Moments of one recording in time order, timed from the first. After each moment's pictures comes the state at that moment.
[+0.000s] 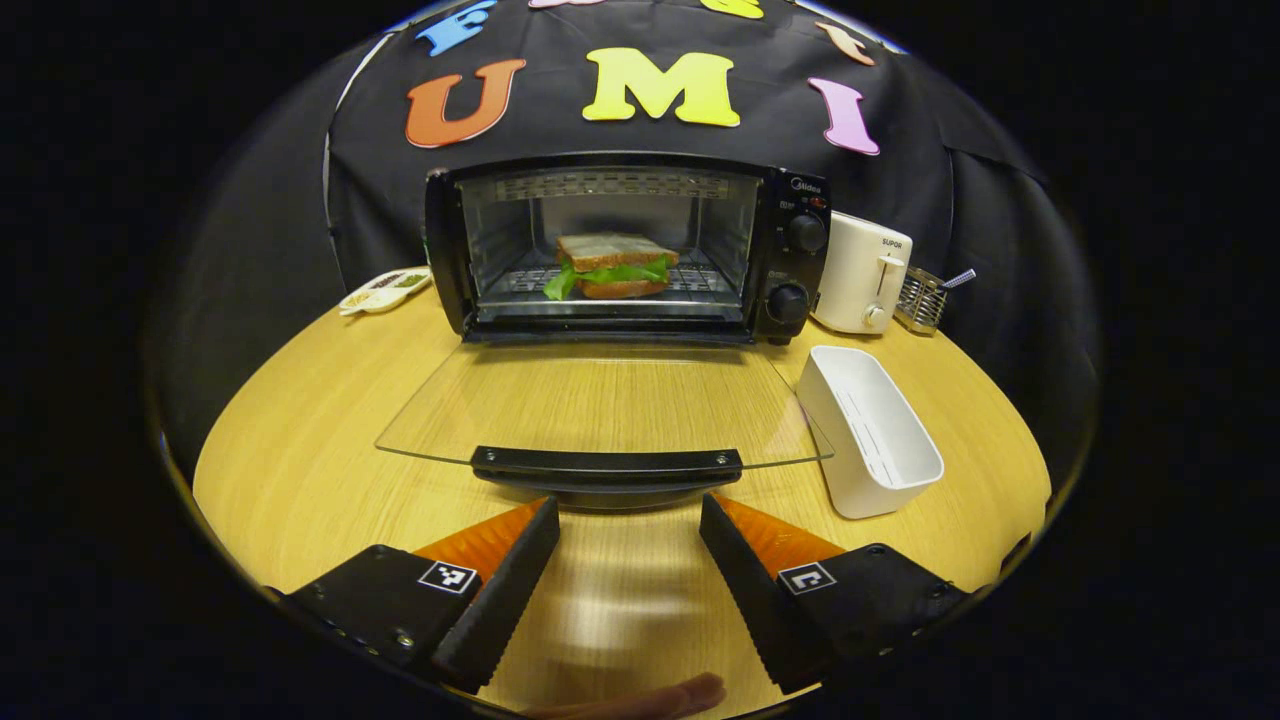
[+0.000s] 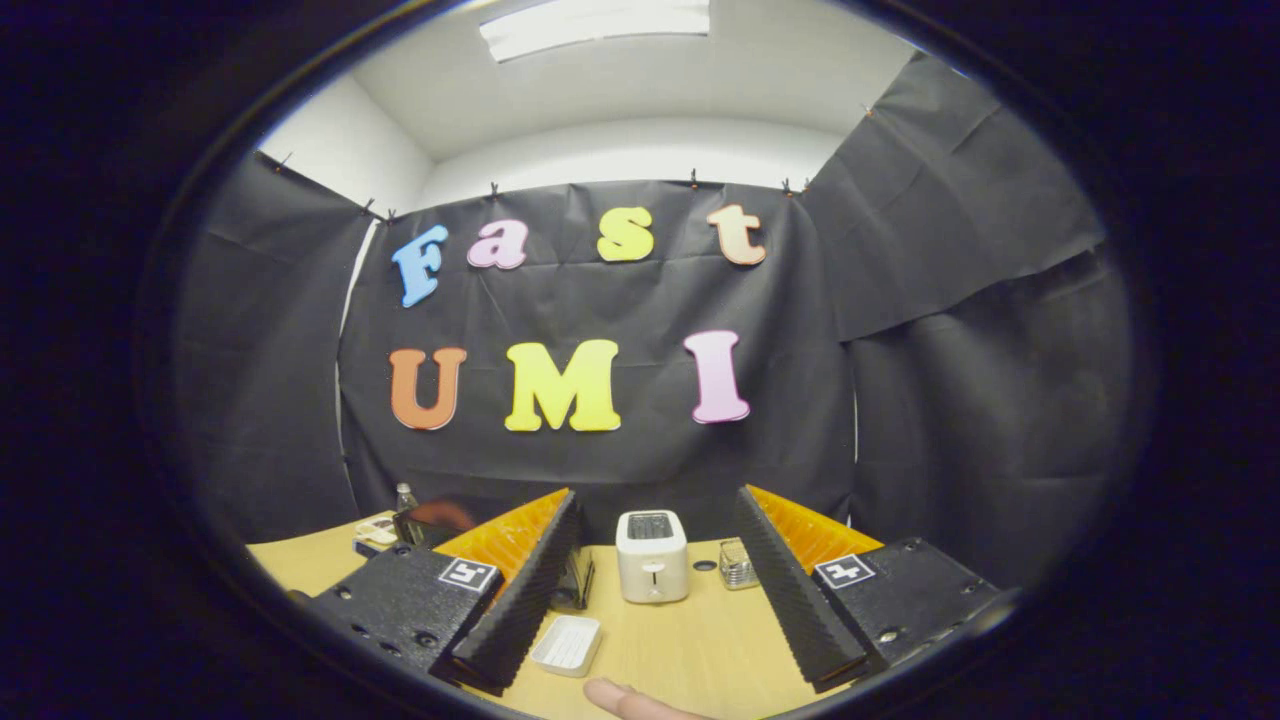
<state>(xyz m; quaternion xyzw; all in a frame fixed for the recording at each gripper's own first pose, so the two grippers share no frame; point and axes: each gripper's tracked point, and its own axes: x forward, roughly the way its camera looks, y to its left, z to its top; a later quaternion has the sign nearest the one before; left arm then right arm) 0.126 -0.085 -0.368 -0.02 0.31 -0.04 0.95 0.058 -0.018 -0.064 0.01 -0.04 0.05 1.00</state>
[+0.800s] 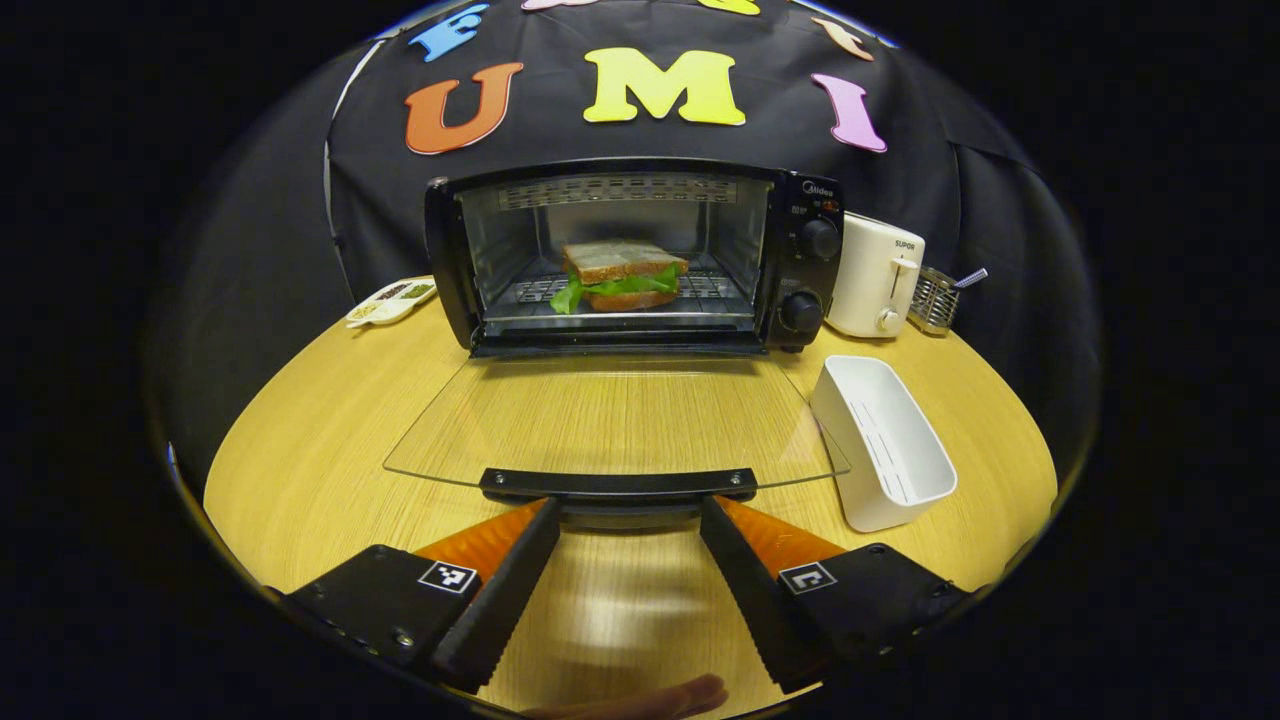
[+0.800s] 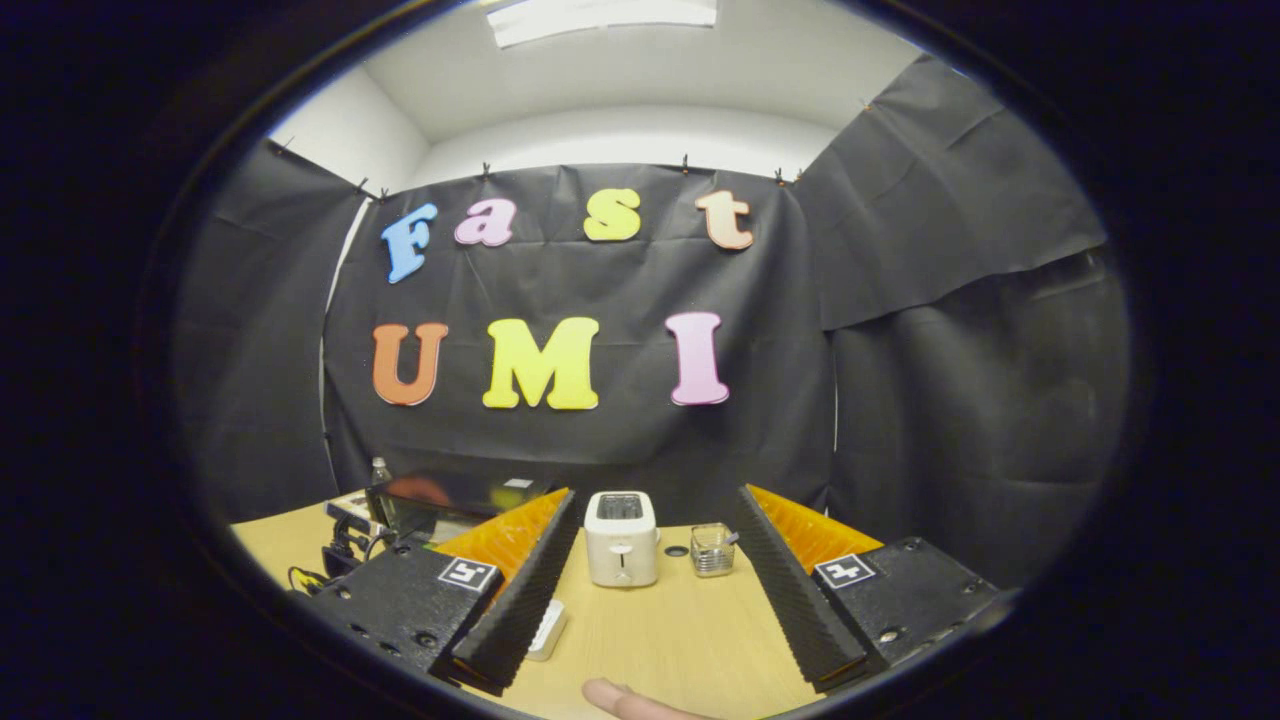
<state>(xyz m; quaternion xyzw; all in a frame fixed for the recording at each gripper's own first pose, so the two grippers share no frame) 0.134 -0.078 -0.357 0.00 0.30 -0.03 0.95 0.061 -0.043 -0.086 -0.01 -0.02 0.02 1.00</state>
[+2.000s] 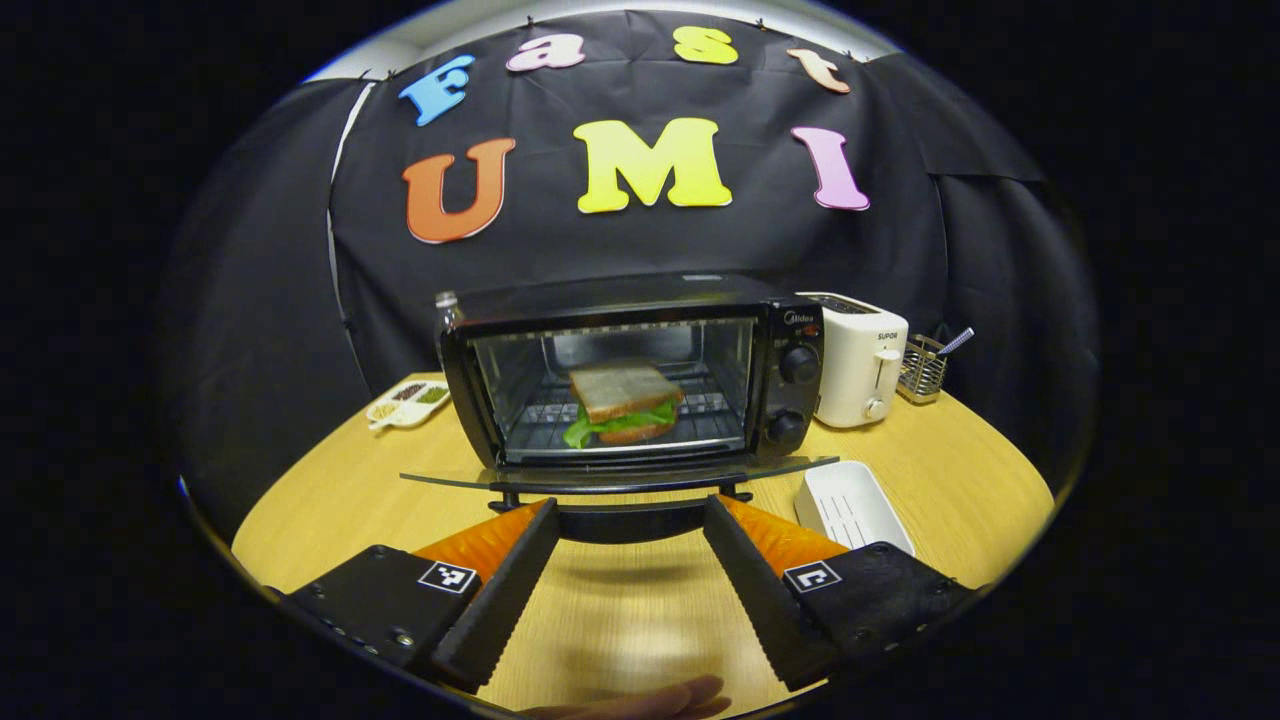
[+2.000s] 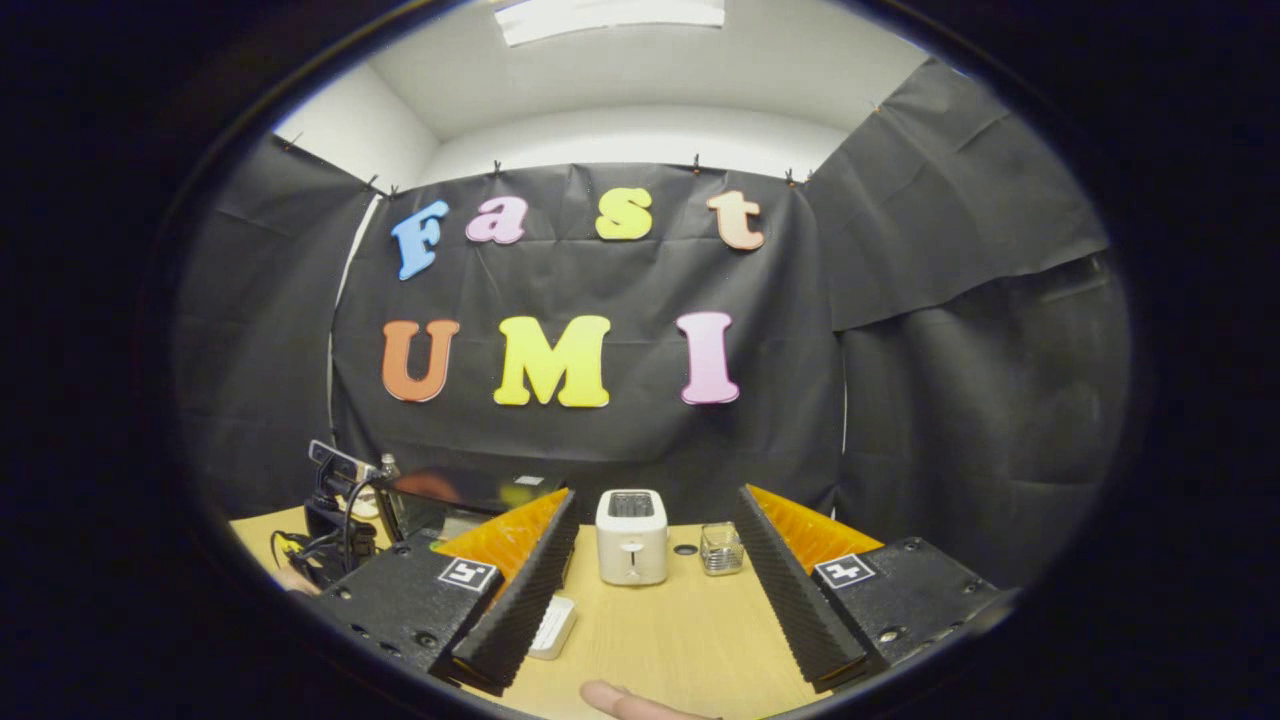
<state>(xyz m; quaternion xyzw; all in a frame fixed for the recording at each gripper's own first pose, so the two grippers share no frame) 0.169 -0.075 -0.247 0.05 0.16 -0.02 0.99 0.054 -0.023 -0.085 -0.01 -0.02 0.03 1.00</state>
